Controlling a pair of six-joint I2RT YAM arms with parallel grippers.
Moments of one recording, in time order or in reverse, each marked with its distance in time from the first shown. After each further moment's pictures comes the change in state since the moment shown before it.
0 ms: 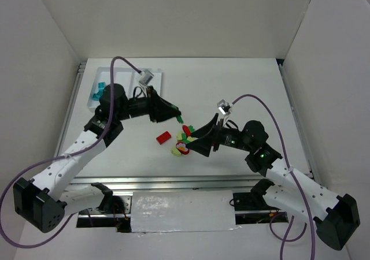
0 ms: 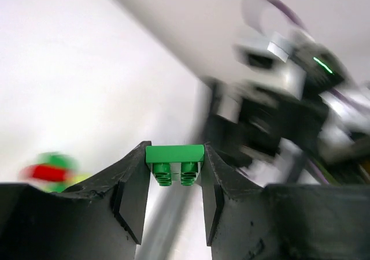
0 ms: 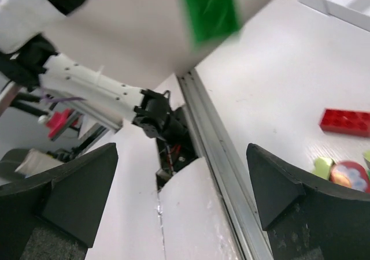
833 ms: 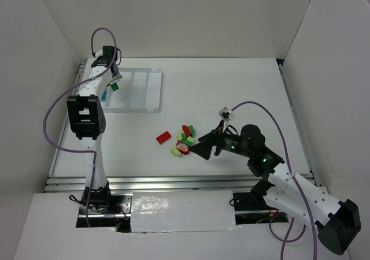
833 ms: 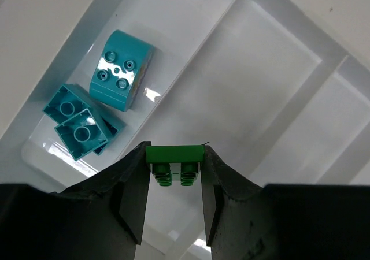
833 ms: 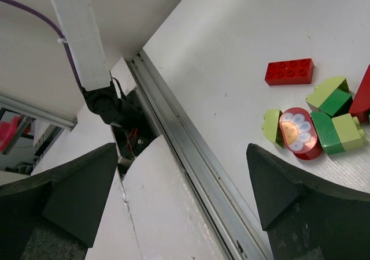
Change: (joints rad) left arm 0.525 1.129 1.047 -0.767 -1.168 0.063; right arm 0.000 -0.076 -0.061 -0.236 0.155 -0.106
